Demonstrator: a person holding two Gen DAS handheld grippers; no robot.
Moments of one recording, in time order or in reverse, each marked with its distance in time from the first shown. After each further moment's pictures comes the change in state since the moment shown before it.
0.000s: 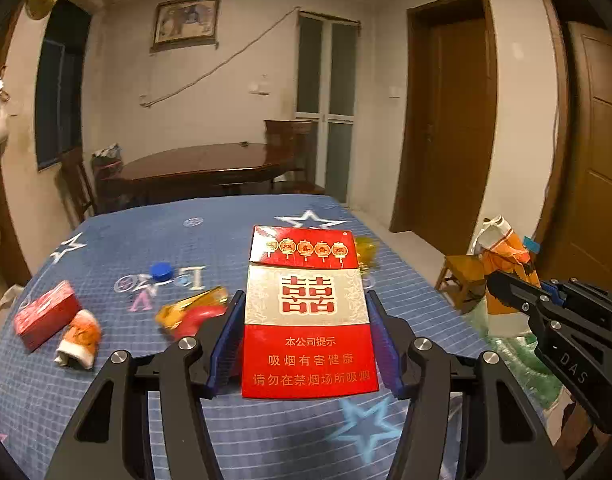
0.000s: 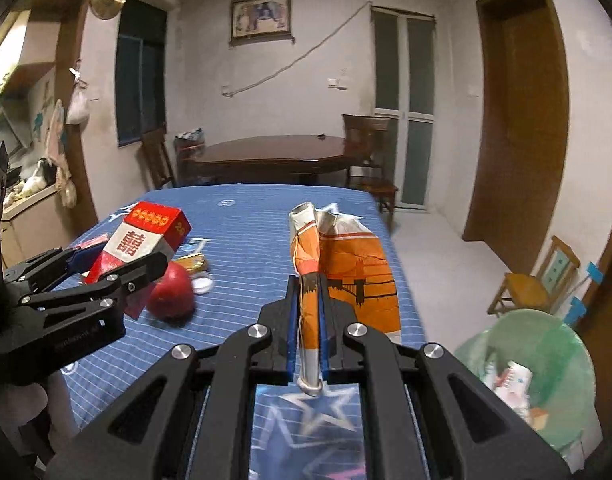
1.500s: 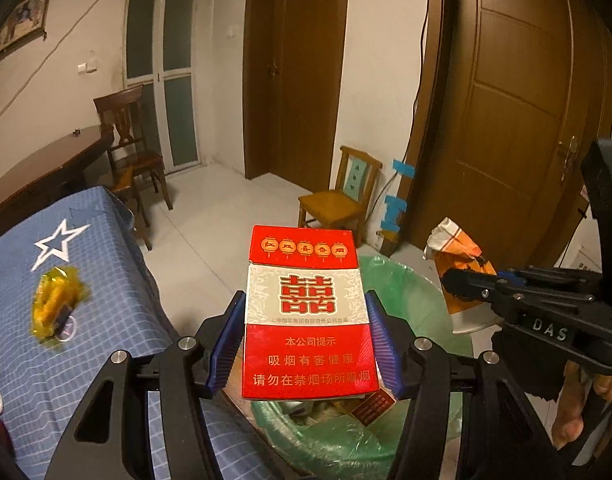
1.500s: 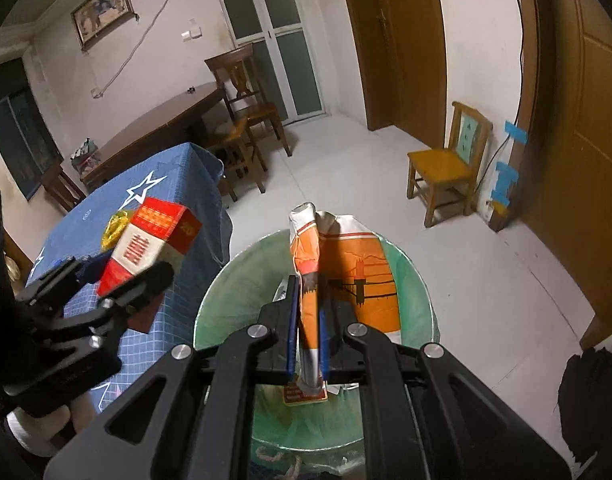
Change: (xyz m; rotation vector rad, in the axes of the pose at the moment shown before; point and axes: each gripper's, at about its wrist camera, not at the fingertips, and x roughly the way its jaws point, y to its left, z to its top) left arm 0.153 -0.322 0.019 0.256 0.231 -0.440; right arm -0.025 -0.273 -0.047 0.393 0.292 -0.179
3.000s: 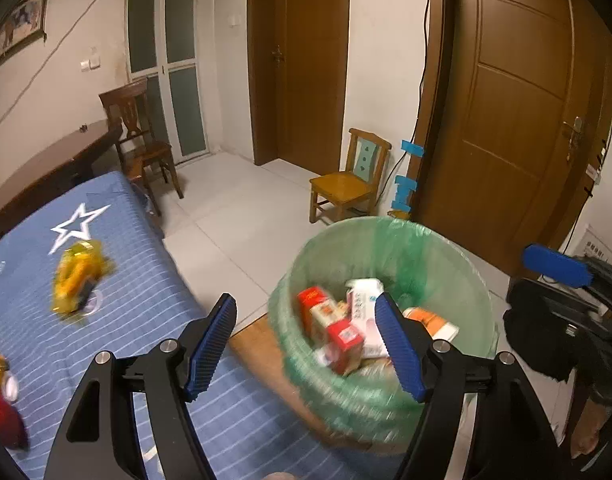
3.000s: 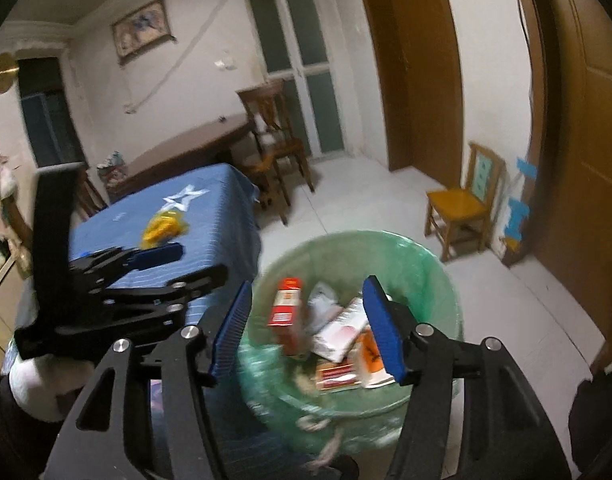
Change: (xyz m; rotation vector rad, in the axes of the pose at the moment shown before) left arm -0.032 0.036 -0.043 0.031 0.035 0.055; right arm -0.057 0.035 -0.047 -0.087 -0.187 0.070
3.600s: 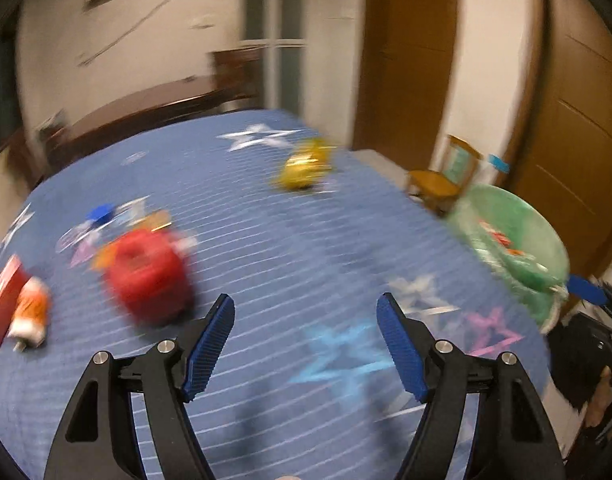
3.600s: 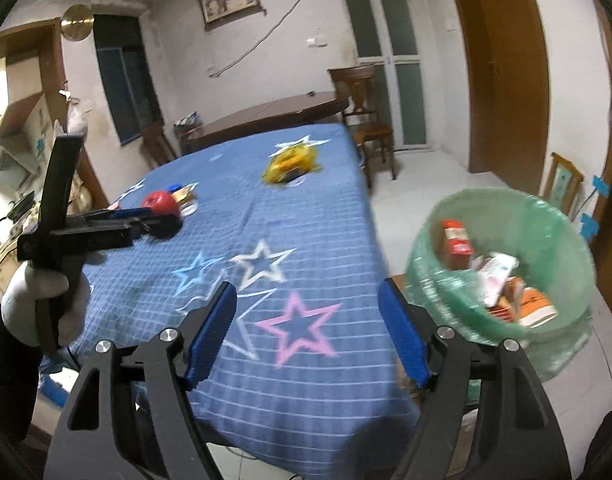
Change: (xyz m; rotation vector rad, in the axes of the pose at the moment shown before) left arm -0.155 0.212 -0.150 -0.278 0.034 0.247; right arm 0.013 0.123 -0.077 -0.148 0.075 0.233
